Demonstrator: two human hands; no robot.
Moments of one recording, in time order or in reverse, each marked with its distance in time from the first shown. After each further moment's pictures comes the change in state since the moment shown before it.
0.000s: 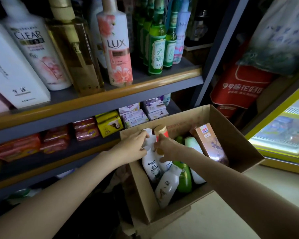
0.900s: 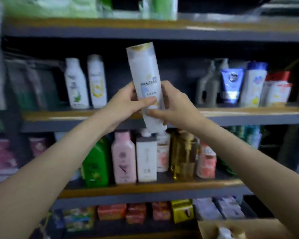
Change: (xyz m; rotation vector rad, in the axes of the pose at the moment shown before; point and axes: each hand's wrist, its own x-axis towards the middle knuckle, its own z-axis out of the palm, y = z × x) left_hand -0.239 0.002 -0.332 -0.616 0.895 0.310; right_hand -0.085 -0.275 -0.358 0.527 0.966 -0.559
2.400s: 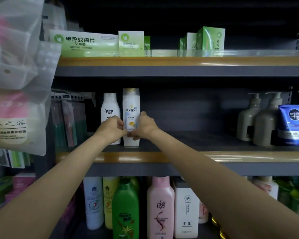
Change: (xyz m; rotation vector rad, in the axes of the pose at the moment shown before) left_hand 0.059 -0.063 -0.171 0.722 0.334 -0.367; right_hand 0.196 -0.028 0.156 0.131 -0.193 0.348
